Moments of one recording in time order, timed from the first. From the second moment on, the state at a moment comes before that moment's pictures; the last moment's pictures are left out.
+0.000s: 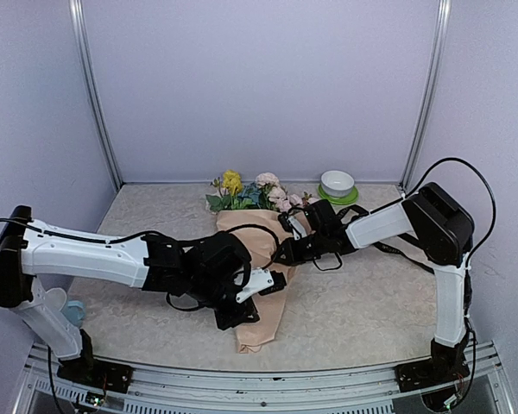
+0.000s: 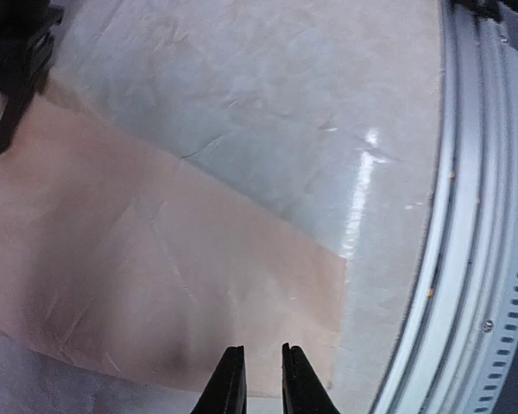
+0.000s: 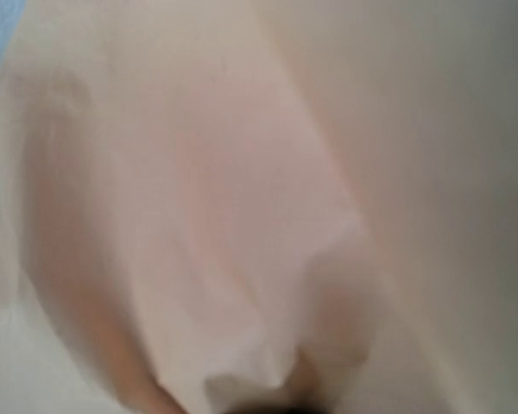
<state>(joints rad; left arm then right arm) -1.18 1.59 1.08 -0.46 0.12 0.09 0.64 2.09 1.20 0.13 -0.45 0.37</state>
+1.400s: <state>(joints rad) -1.27 1.96 1.27 -0.51 0.03 0.11 0.64 2.08 1.20 0.12 -0.45 0.40</state>
